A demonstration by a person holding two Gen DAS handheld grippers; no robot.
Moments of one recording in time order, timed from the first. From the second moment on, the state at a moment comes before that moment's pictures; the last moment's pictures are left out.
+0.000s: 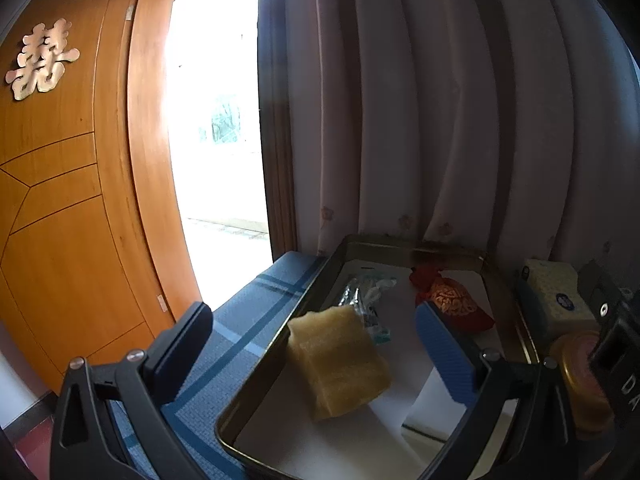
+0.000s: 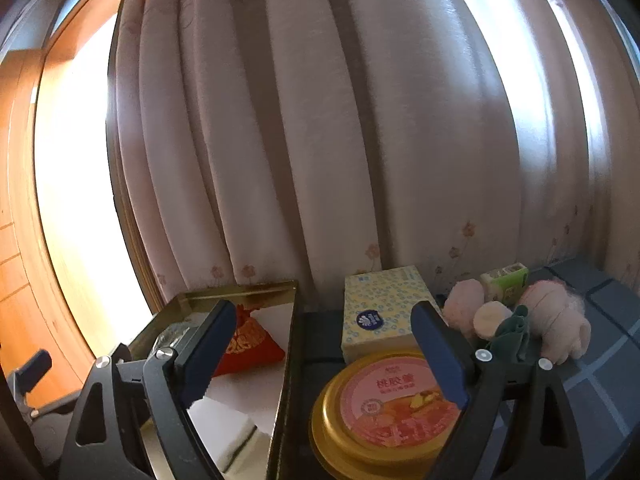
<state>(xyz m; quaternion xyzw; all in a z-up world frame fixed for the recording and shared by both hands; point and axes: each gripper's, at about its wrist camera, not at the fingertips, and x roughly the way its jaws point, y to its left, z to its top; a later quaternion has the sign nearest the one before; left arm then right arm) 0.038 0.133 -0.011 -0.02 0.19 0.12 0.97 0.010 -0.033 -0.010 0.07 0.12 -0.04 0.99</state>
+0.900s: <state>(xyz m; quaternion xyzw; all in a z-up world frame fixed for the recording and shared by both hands) 0.016 0.090 -0.010 0.00 0.19 0.07 0.98 -0.016 -0.088 -0.006 0.06 0.10 -0.08 0.99</state>
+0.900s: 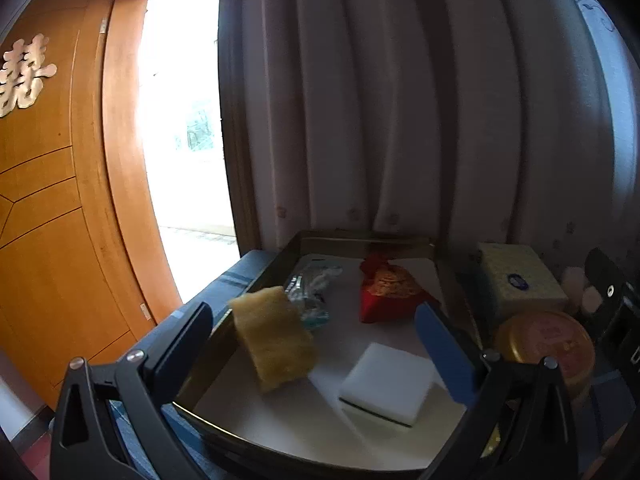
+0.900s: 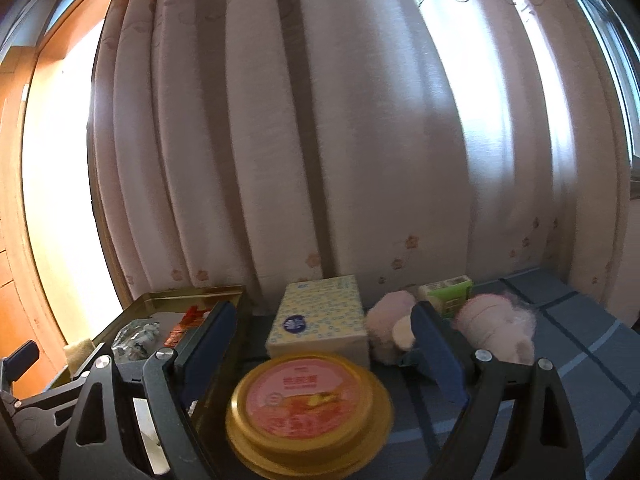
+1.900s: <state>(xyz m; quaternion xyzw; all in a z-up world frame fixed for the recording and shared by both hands) -0.010 -0.014 -0.009 0.10 0.20 -0.05 0.97 -0.057 -0.228 -0.005 0.13 0.10 -0.18 0.97</state>
